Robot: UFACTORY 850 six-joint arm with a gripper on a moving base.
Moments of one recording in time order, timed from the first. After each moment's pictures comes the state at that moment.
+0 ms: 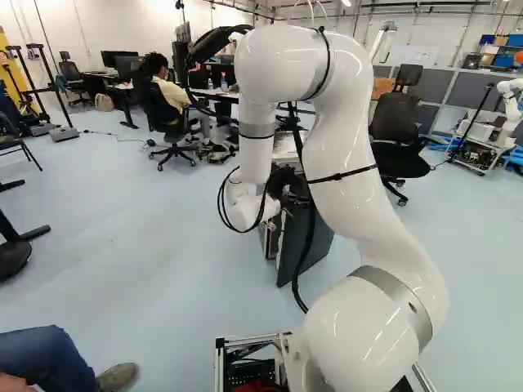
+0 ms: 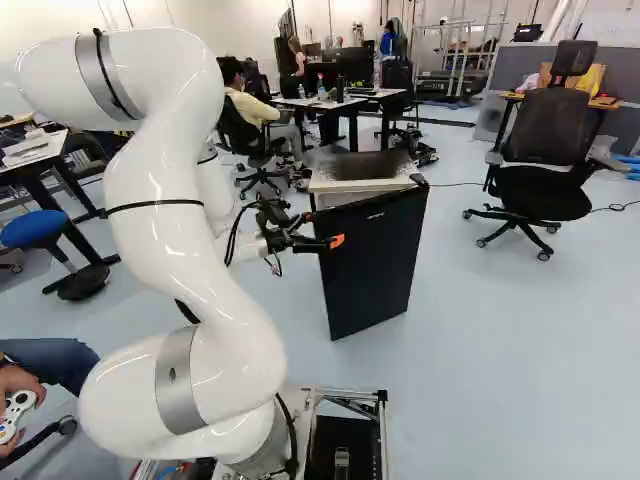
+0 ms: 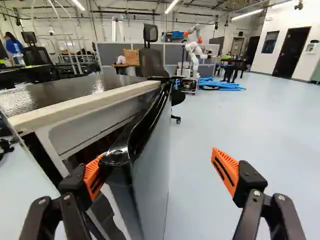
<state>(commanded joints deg) 22.1 -36.5 -36.6 79.0 82.1 0.0</state>
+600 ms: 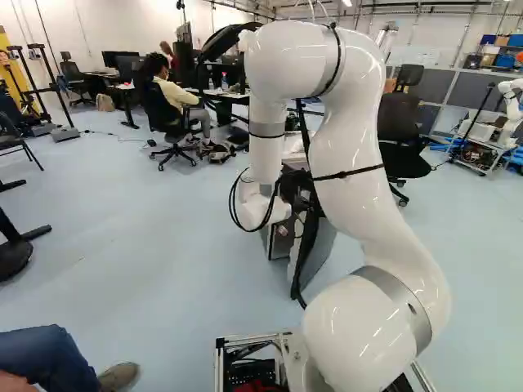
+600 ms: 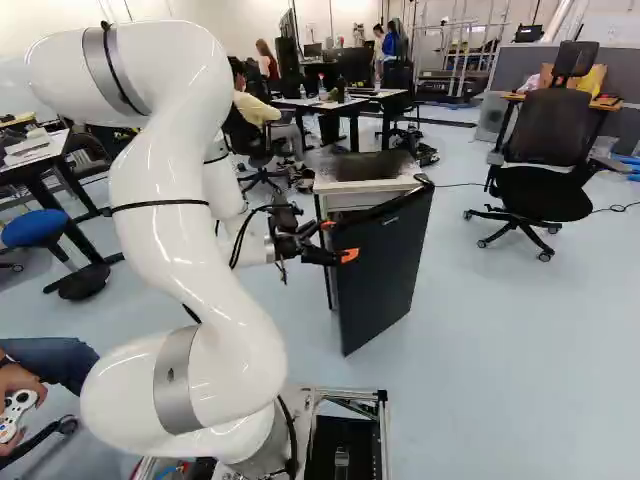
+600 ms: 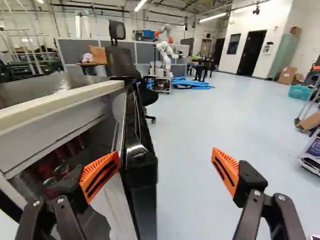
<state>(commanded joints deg) 17.8 -35.3 -33.8 86.4 82.1 0.0</state>
